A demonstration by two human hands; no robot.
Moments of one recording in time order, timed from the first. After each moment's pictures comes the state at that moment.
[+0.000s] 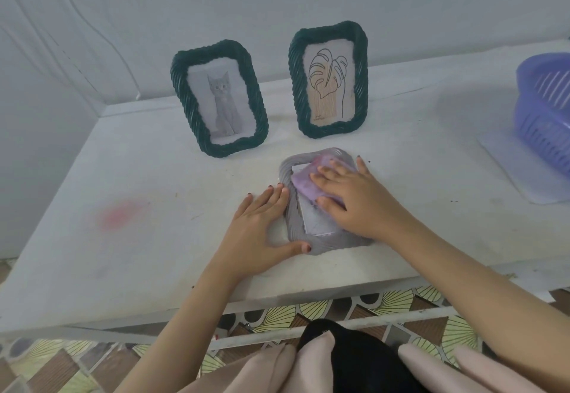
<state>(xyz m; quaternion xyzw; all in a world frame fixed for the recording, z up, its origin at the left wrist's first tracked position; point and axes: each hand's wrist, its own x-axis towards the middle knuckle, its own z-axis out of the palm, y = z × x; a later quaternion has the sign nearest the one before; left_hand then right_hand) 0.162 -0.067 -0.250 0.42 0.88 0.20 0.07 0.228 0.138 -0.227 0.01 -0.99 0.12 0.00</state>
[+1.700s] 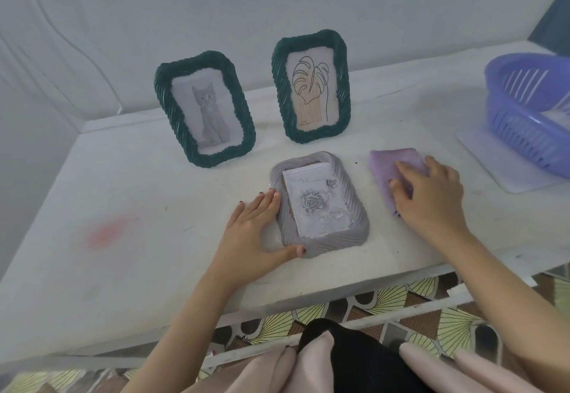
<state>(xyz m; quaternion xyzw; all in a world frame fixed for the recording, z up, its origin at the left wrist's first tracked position) 0.162 -0.068 -0.249 0.41 0.88 0.24 0.08 0.283 0.192 -0.237 -0.35 -0.92 0.12 0.13</state>
